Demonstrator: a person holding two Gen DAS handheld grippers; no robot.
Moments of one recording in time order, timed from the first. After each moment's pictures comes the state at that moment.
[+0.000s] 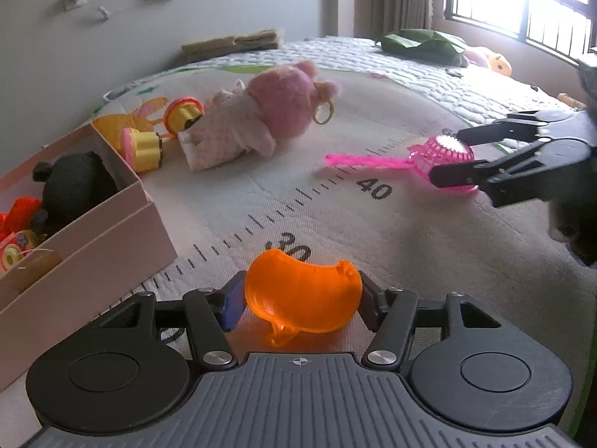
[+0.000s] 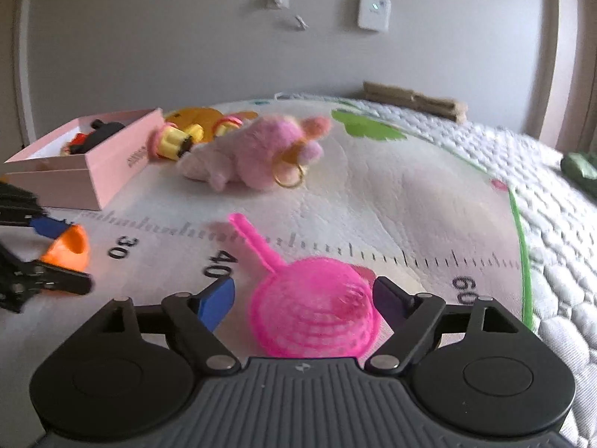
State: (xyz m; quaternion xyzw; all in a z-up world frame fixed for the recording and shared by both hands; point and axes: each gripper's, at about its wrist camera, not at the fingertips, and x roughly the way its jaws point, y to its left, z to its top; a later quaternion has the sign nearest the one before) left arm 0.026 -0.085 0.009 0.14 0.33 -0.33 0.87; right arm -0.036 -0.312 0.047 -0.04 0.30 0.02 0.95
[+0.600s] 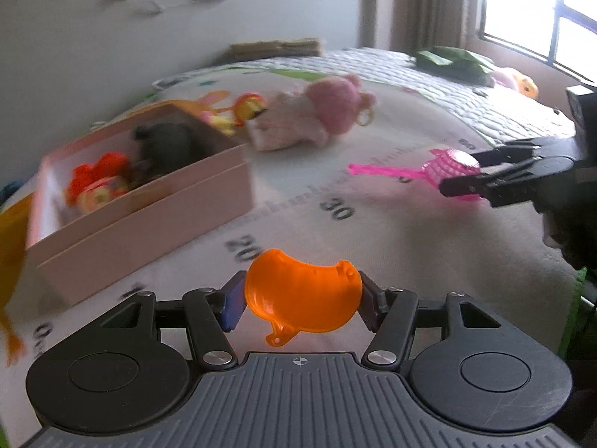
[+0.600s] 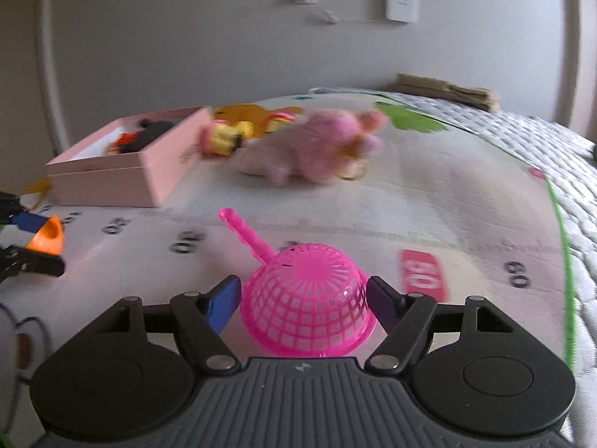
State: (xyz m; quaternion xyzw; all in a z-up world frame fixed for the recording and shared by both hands) left arm -0.020 -0.009 0.035 0.10 0.33 -0.27 0.90; right arm -0.057 -0.269 0.055 -0.02 0.31 0.09 0.95
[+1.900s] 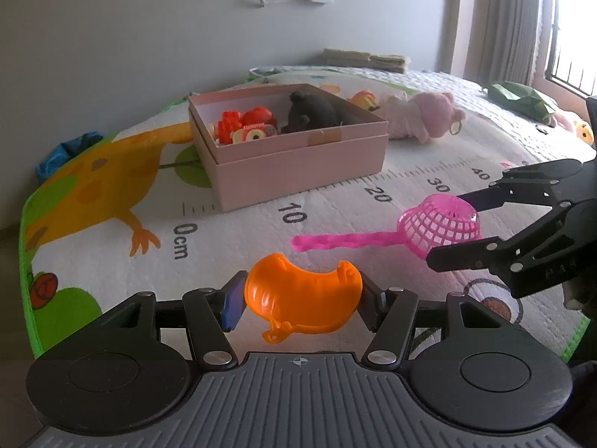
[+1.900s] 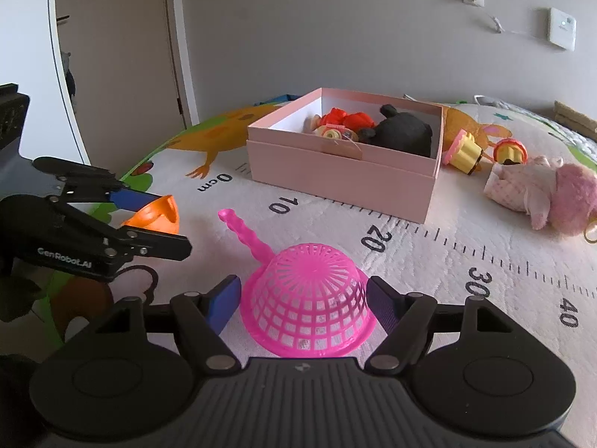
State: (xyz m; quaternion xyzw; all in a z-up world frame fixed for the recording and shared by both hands) left arm -0.062 0.103 0.036 0.04 0.33 -0.18 0.93; right arm -0.064 -0.085 0.067 -0.07 0.33 0.27 0.90
